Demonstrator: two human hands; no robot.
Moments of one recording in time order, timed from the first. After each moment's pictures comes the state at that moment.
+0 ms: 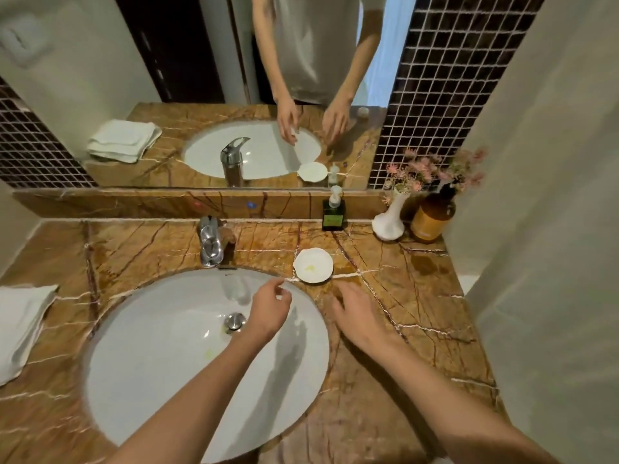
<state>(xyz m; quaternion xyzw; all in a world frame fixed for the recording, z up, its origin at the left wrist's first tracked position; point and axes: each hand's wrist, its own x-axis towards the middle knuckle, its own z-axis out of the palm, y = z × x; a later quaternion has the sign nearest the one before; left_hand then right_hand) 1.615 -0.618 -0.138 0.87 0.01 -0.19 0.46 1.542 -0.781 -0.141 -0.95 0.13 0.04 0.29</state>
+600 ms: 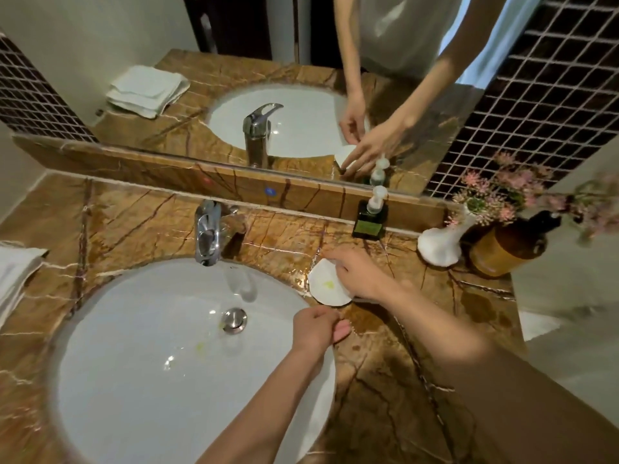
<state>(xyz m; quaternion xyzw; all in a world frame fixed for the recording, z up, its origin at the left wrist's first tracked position) 1.630 -0.701 -0.196 0.59 0.30 -0.27 0.69 1.711 -0.828 -0.191 -0.95 -0.07 0.17 0.27</state>
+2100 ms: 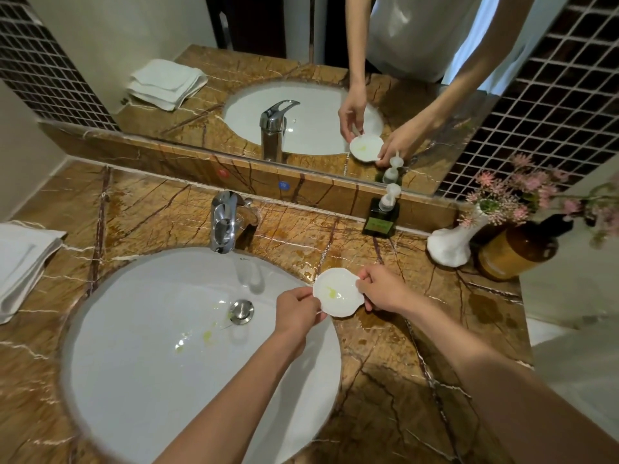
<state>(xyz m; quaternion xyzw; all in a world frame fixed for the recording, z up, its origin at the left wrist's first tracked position) 1.642 -0.666 -0.179 0.64 0.29 -0.21 0.68 1.674 -0.840 -0.188 -0.89 0.11 0.27 0.36</state>
